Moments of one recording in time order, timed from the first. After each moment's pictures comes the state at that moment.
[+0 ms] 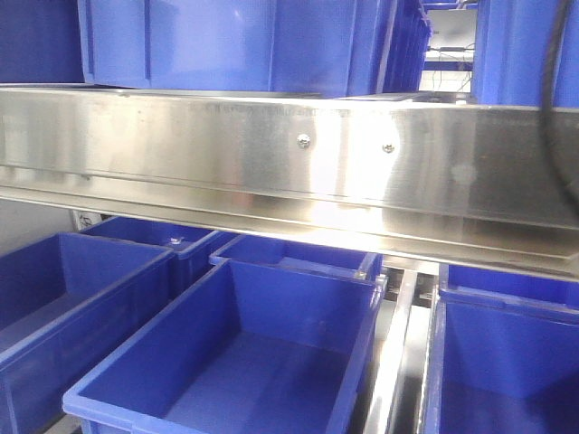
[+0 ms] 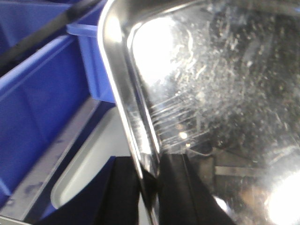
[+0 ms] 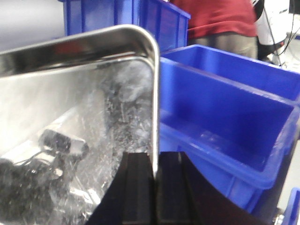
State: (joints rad) left arm -0.40 1.31 -1.51 0.46 0.78 -0.40; right arm 0.81 1.57 -1.78 -0.80 0.72 0.81
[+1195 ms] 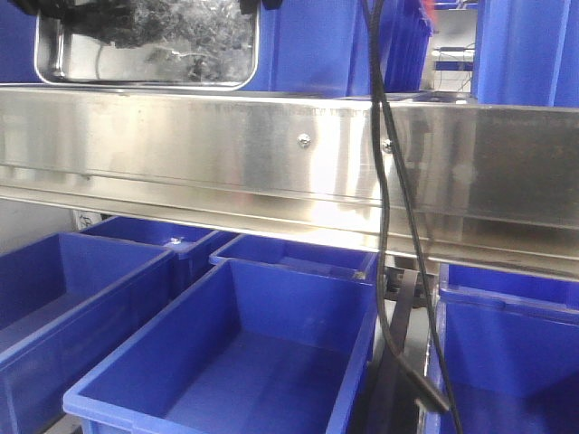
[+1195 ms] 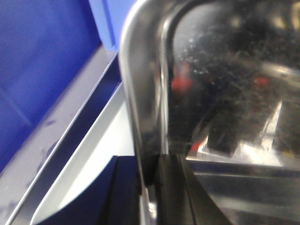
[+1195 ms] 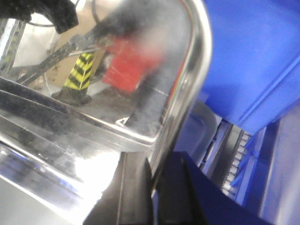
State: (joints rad) left arm -0.24 1.70 -1.51 0.47 0.58 -0.37; right arm 0.78 1.91 -1.78 -0.70 0.84 0.86
